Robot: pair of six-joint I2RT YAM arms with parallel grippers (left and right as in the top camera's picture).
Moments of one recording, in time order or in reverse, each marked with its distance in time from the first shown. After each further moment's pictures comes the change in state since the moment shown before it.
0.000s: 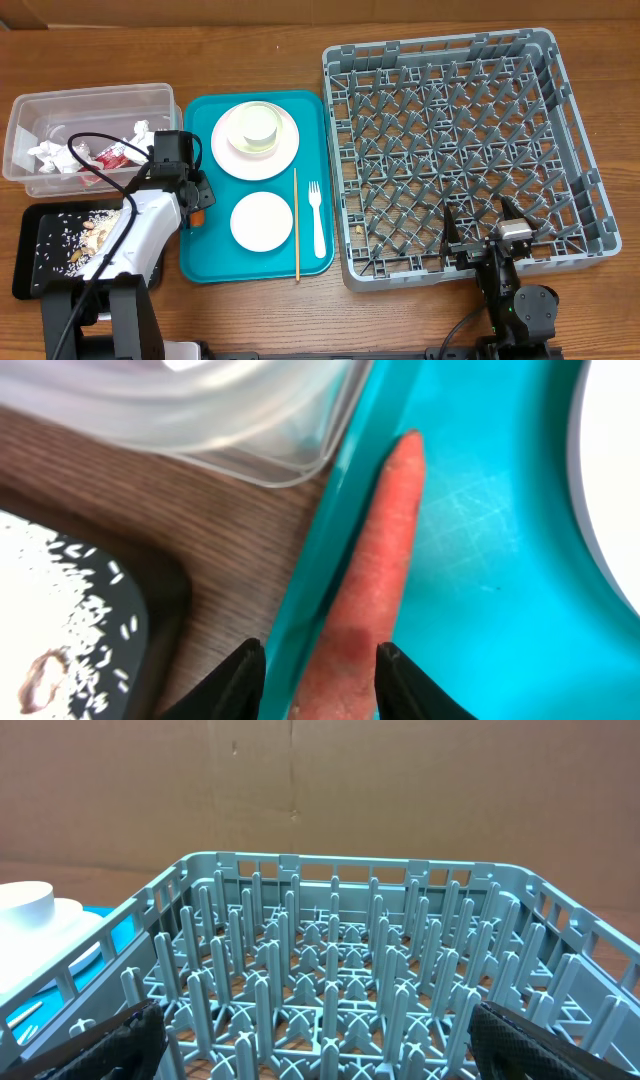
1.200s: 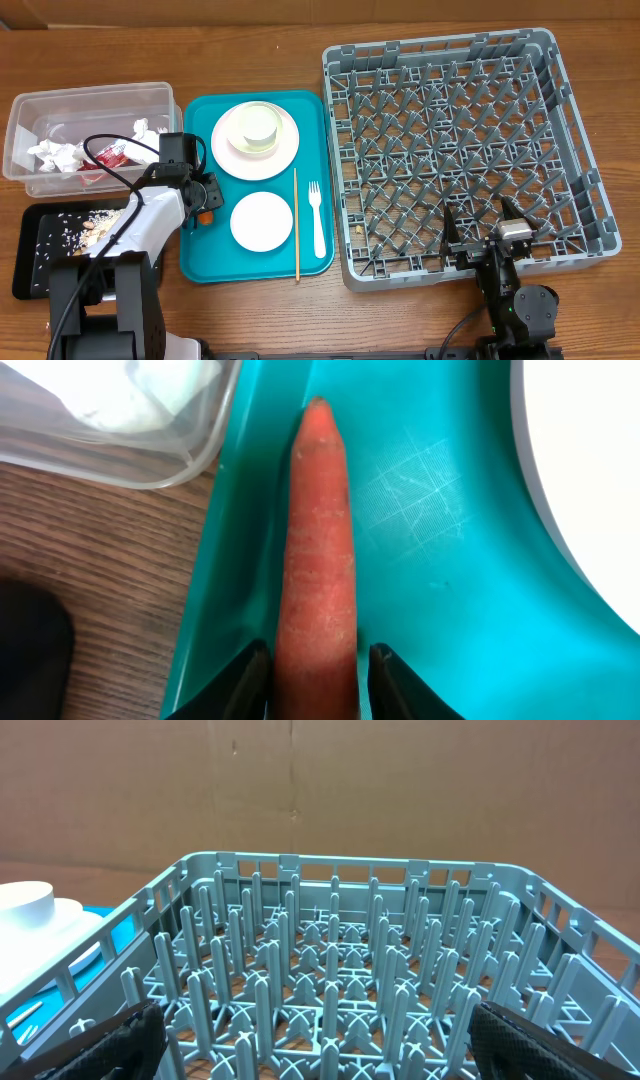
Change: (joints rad) left arm 0.000 0.078 -0.018 0.085 0.132 0.063; right arm 0.000 0.000 0.000 0.000 0.000 0.000
